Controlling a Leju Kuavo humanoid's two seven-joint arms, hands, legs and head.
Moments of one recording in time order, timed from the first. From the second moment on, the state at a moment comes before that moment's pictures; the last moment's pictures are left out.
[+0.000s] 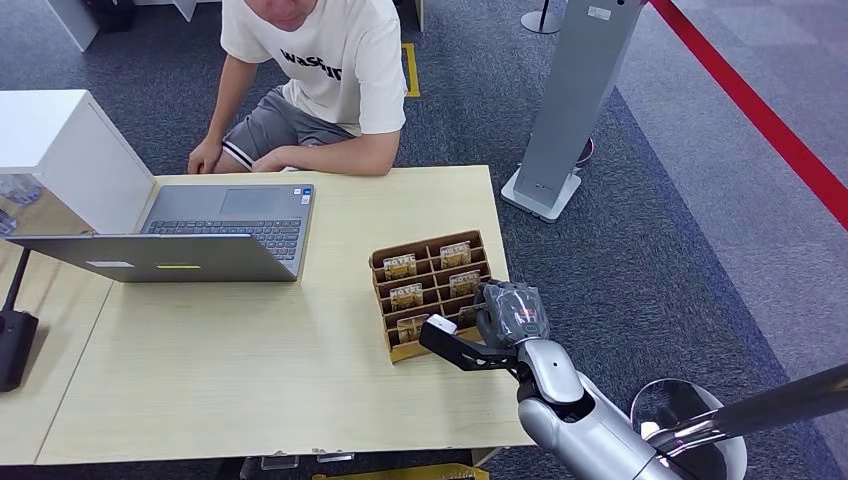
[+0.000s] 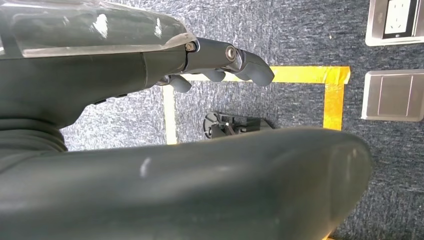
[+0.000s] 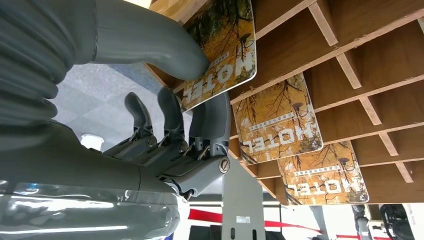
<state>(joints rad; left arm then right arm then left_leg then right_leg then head) -0.06 0.05 -0.60 -0.21 0.57 0.13 -0.07 -0.36 -0.20 0.75 -1.20 1.00 -0.19 0.28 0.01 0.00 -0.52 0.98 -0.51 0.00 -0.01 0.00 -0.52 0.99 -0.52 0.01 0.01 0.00</state>
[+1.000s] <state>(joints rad) -0.06 0.07 -0.64 -0.21 0.59 0.11 -0.10 -0.36 -0.21 0.75 -1.22 1.01 -0.20 0.30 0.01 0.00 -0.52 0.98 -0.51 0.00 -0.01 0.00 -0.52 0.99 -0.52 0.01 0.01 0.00</state>
